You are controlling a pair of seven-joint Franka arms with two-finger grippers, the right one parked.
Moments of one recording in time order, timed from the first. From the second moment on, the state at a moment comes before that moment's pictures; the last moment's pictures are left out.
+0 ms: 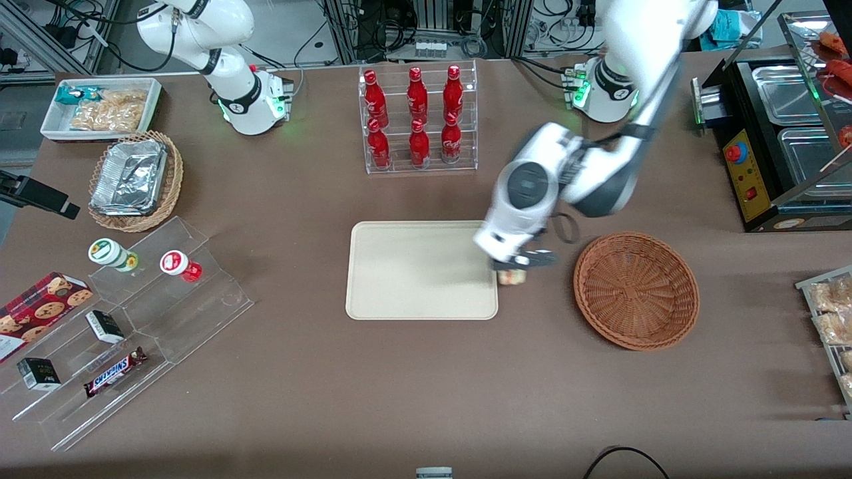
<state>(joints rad) -0.45 0.46 -0.27 -1.69 0.08 1.97 -0.75</state>
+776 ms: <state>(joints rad) -0.66 0.90 -0.25 -1.20 0.10 1.91 -0.89</state>
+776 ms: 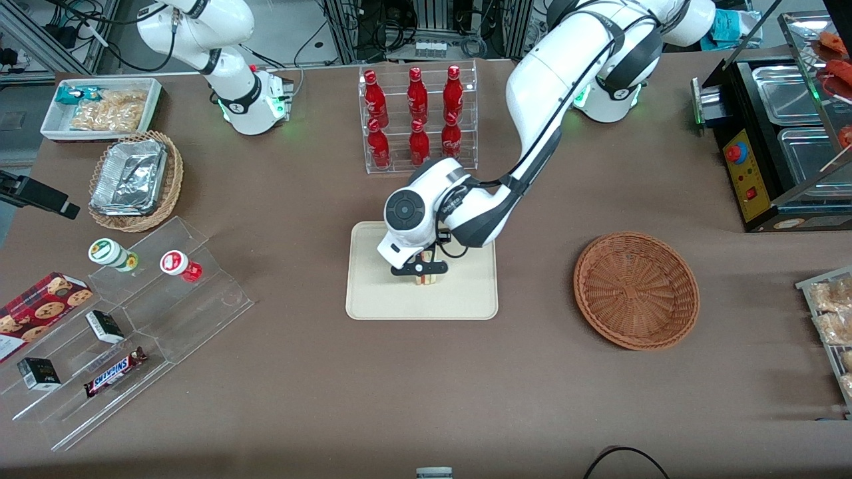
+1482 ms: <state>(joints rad) -0.48 0.59 -0.24 -1.11 0.21 1.56 -0.83</state>
